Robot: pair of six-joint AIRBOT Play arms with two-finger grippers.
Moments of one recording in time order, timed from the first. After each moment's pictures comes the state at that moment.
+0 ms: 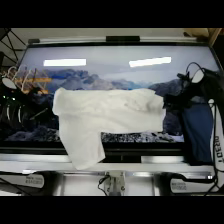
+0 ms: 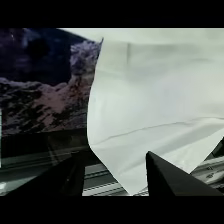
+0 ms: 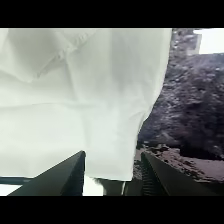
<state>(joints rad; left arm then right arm) 0.26 -1.57 1.27 1.15 -1.63 -1.44 -0.10 -1.52 1.37 -1.37 1.44 1.55</state>
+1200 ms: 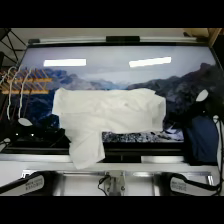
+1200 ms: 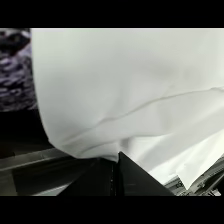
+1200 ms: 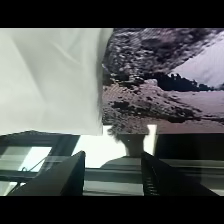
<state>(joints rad) 0.22 -1.27 0.52 0.90 -1.18 -1.26 -0.24 -1.40 1.01 -1.30 1.41 1.49</state>
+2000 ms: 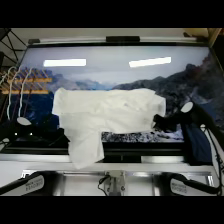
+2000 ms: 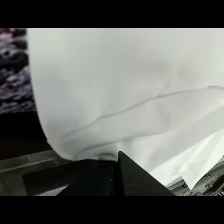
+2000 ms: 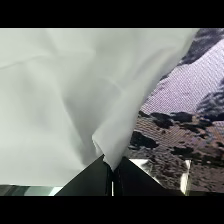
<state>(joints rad) 0.22 -1.25 0.54 0.89 -1.21 -1.23 -0.11 -1.39 0.80 -1.18 1.07 1.54</state>
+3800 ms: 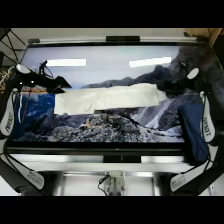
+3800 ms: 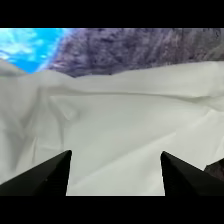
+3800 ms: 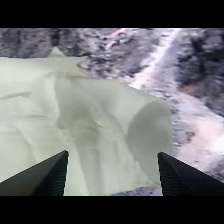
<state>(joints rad) 0.15 -1.90 1.74 0.87 -1.29 -1.34 -0.18 -1.83 1.60 -1.20 1.05 1.40</state>
